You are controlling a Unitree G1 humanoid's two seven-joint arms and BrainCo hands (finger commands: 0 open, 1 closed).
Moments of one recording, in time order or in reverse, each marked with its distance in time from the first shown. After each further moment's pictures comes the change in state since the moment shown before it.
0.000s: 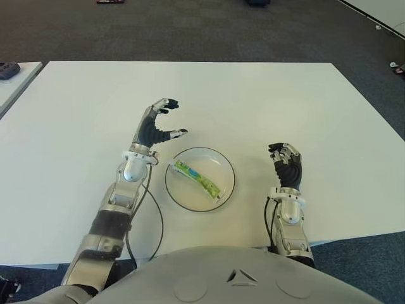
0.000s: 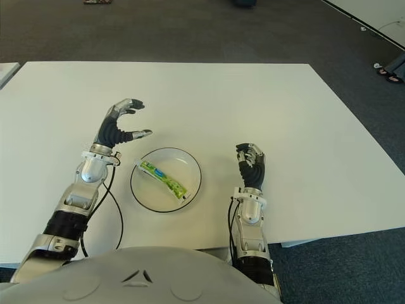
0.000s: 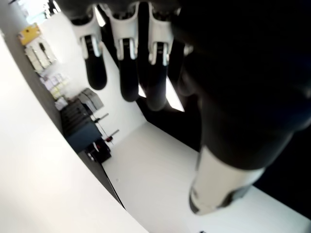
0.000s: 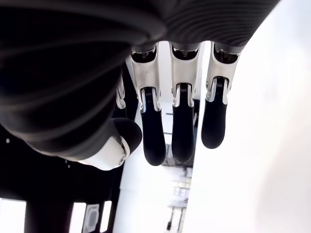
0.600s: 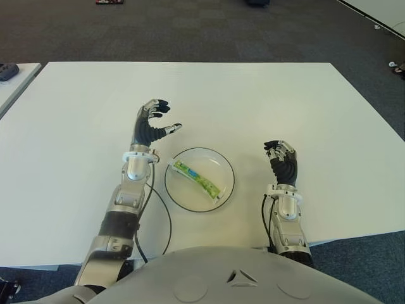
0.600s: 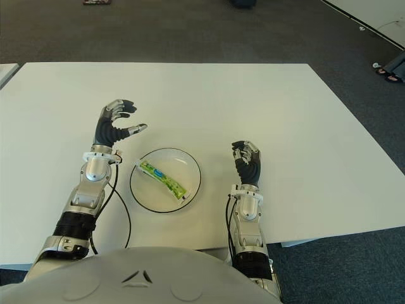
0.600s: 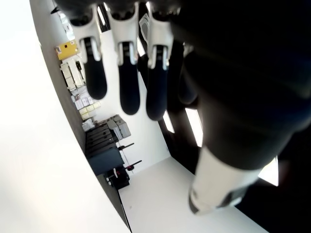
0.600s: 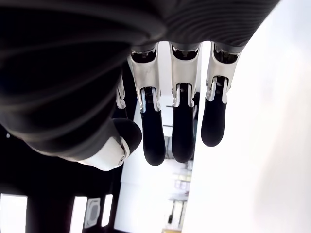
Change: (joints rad) left arm -0.003 -0.075 0.059 0.042 -0.043 0.076 0.056; right arm -0.037 0.000 0.006 0.032 -0.002 -0.003 0.006
